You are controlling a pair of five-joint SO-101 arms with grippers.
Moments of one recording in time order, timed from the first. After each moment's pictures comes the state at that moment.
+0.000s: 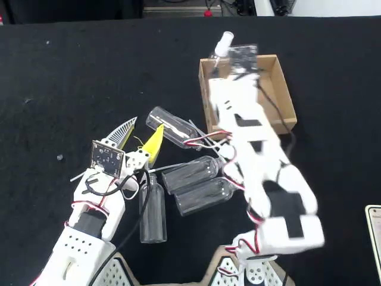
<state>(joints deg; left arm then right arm) 13.7 -79.2 96.5 -5.8 -3.7 -2.3 -1.2 40.7 -6.3 2.9</state>
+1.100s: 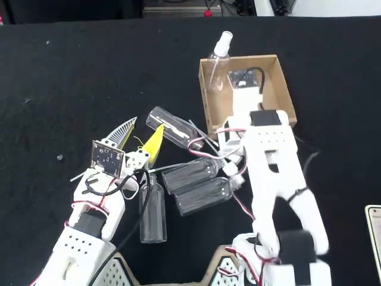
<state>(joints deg) 13.6 -79.2 96.5 -5.8 -3.7 -4.3 -17.8 33.9 70.1 4.9</state>
